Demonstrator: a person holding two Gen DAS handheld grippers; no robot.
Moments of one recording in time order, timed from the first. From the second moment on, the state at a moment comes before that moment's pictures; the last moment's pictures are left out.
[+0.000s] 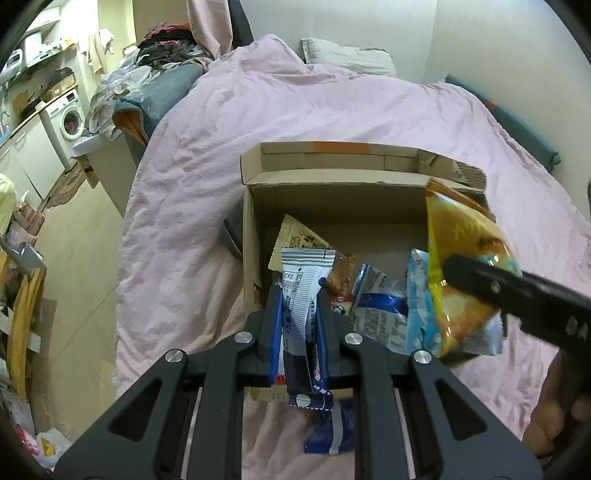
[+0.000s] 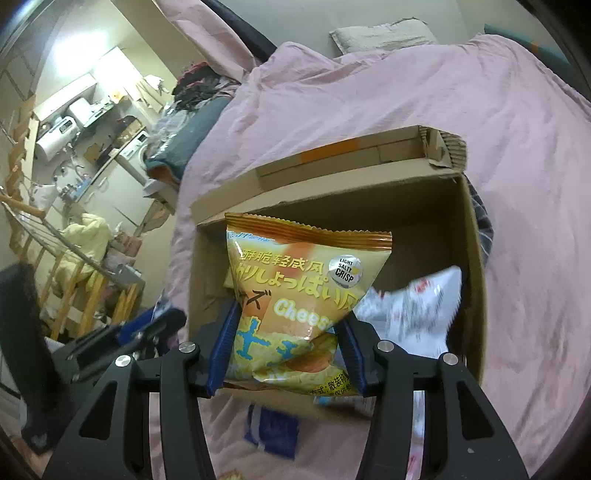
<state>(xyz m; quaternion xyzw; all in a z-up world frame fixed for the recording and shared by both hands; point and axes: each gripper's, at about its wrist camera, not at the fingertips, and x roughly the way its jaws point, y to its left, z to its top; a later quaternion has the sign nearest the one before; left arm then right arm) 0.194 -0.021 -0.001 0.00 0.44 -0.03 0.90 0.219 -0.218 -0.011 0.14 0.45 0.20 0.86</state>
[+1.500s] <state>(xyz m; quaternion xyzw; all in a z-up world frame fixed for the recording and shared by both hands) 0.205 -0.022 -0.018 -0.02 0.44 -0.04 0.90 0.231 -0.234 -0.029 0.21 0.42 0.23 0.85</state>
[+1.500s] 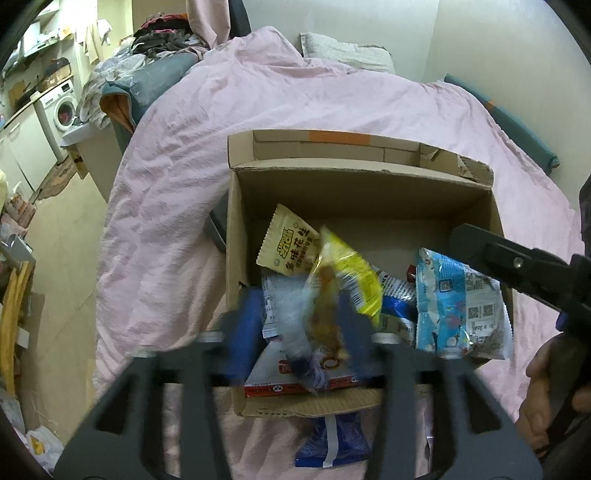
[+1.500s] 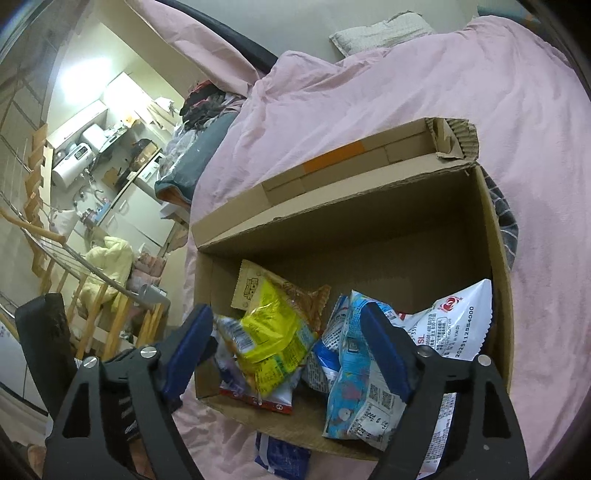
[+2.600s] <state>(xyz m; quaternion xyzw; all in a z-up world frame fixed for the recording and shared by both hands) 0.178 -0.008 0.004 -0.03 0.40 -0.03 0.92 0.208 -0.251 -0.010 0.22 0.40 0.23 0.86</state>
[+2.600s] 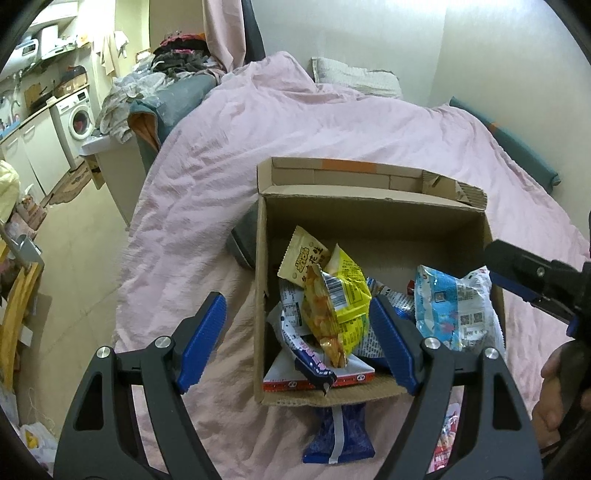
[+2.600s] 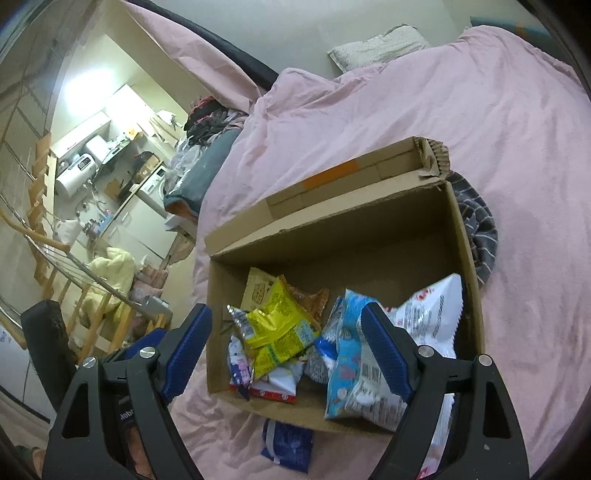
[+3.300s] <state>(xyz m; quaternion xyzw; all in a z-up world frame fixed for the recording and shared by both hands) 0.118 0.006 -0.003 -0.04 0.42 -0.02 0.91 0.135 -0.263 -0.006 0.21 0.42 0.20 0.86</state>
